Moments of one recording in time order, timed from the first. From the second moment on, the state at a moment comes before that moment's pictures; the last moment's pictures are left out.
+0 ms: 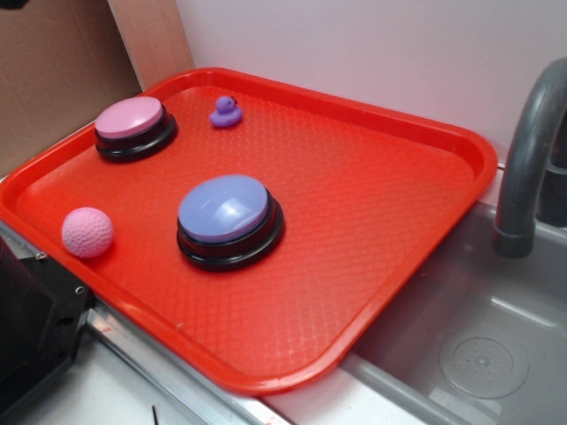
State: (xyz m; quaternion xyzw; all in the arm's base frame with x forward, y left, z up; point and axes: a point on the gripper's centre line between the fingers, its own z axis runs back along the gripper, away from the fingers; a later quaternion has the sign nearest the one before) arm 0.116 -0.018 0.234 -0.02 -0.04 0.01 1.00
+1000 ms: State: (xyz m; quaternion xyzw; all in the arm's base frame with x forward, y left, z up) arm 0.150 0.008 0.162 0.01 -0.04 -0.01 1.00
